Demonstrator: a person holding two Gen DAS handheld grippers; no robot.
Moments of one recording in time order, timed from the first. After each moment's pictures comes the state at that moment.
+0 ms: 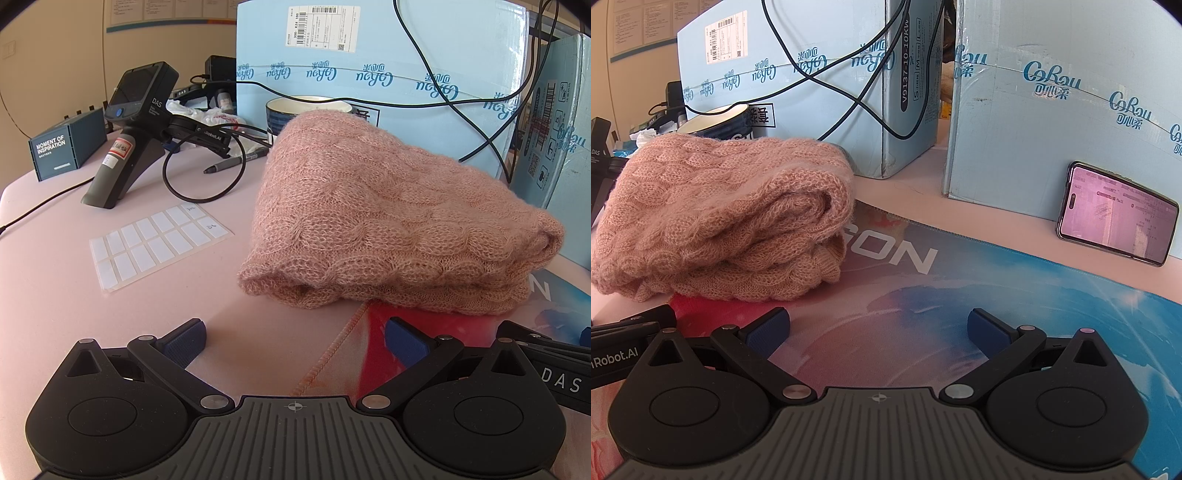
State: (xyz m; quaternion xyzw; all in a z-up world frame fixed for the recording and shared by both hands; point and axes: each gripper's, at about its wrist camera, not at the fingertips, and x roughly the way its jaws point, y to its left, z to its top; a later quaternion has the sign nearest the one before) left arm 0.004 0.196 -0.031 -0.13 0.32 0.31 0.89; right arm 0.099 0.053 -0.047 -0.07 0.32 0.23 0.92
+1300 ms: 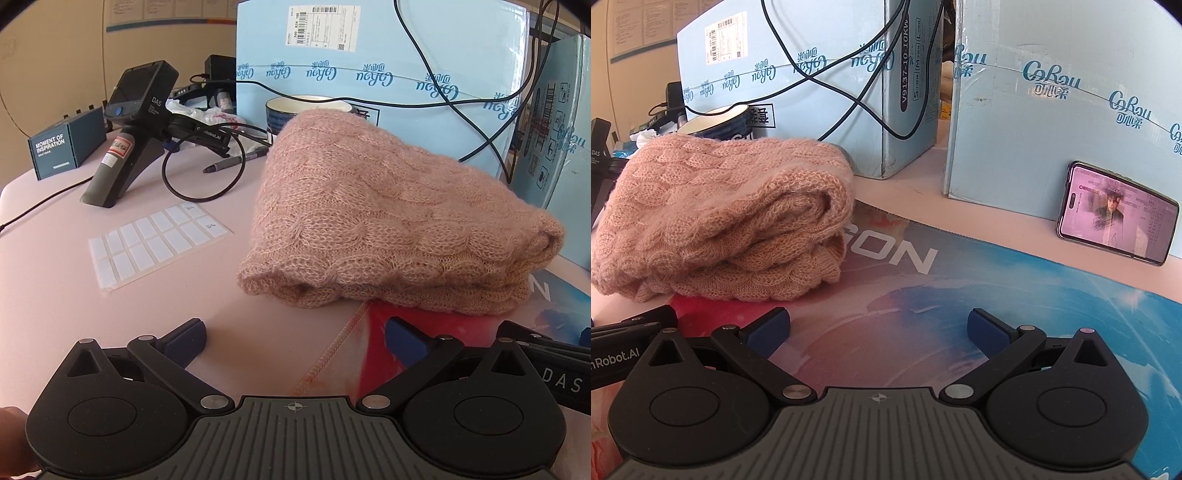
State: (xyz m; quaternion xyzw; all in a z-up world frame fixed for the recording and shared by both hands) left arm 0.004 0.196 -0.030 -0.13 0.32 0.31 0.89; right arm 0.099 0.054 -0.047 -0.07 0.32 0.23 0.92
